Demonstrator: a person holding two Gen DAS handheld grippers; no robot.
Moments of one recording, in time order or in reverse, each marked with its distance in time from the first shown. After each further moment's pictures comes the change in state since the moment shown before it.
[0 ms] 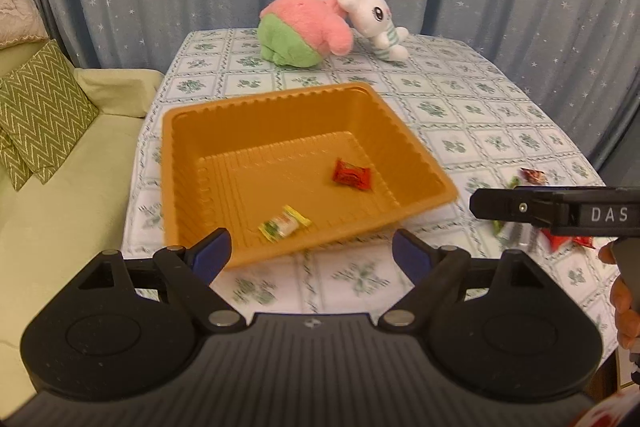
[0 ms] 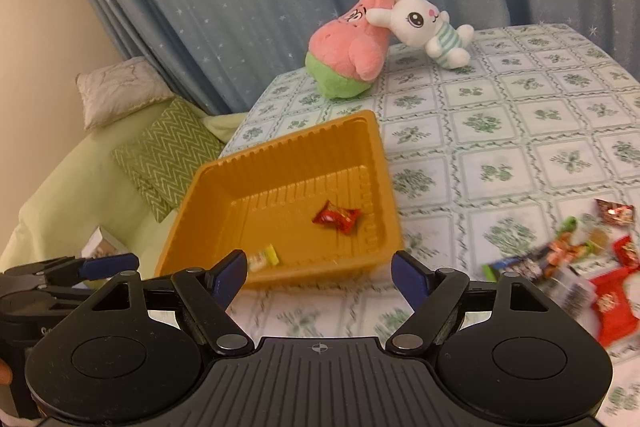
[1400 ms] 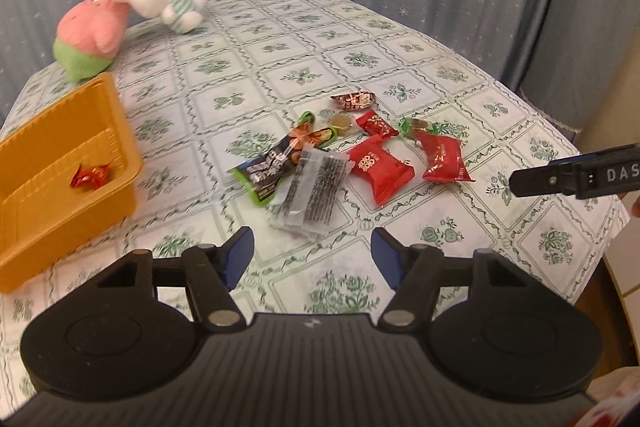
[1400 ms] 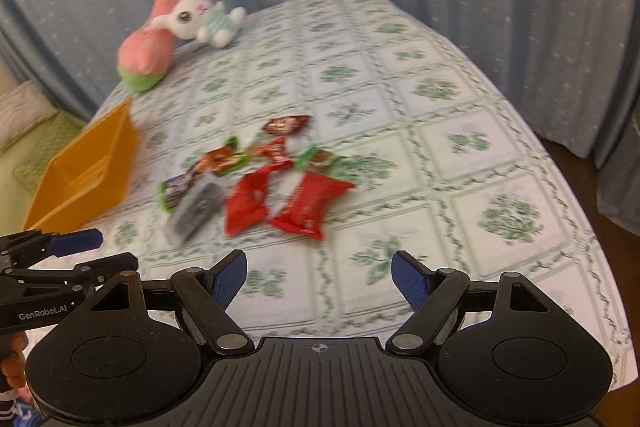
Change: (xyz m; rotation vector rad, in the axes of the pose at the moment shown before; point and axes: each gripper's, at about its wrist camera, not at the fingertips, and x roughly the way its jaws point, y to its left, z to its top) left arm 0.060 -0.237 -0.042 0.313 0.067 -0.160; right arm -0.154 -0.218 -0.075 0.203 0.033 -0.296
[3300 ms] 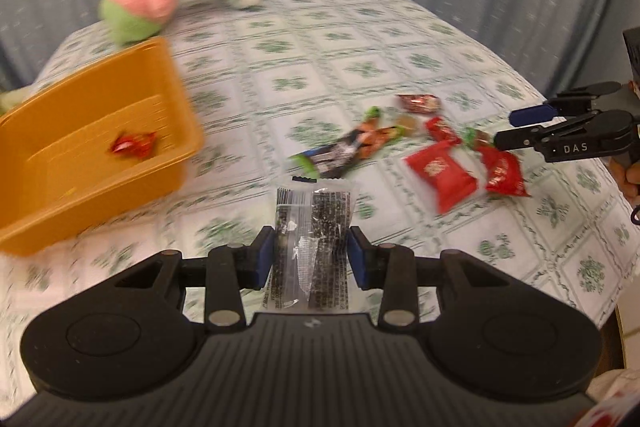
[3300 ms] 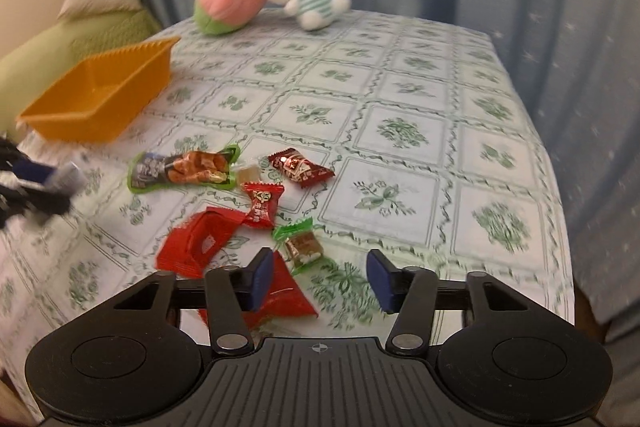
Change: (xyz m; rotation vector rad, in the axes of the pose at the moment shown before) left arm 0.001 0.044 -0.007 -0.164 0.025 0.095; right arm 0.098 -0.012 0.069 -0.564 0.000 0.158
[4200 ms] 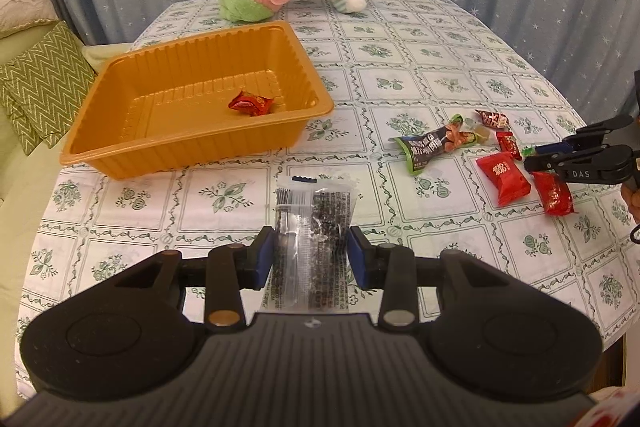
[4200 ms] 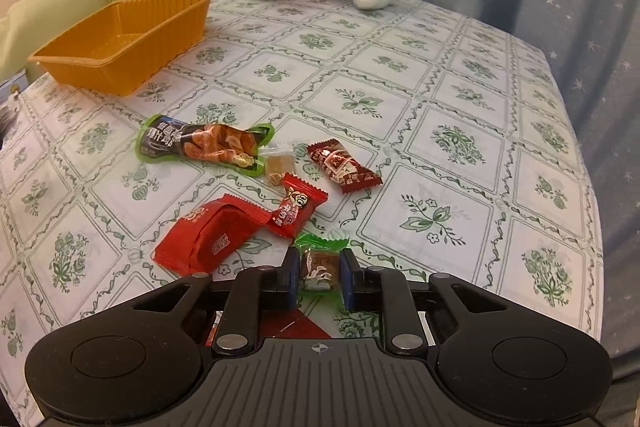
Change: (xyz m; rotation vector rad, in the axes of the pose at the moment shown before) left arm -0.055 0.035 -0.037 -0.178 -0.030 0.166; right arm 0.030 0.027 0.011 -0.135 0.076 0.019
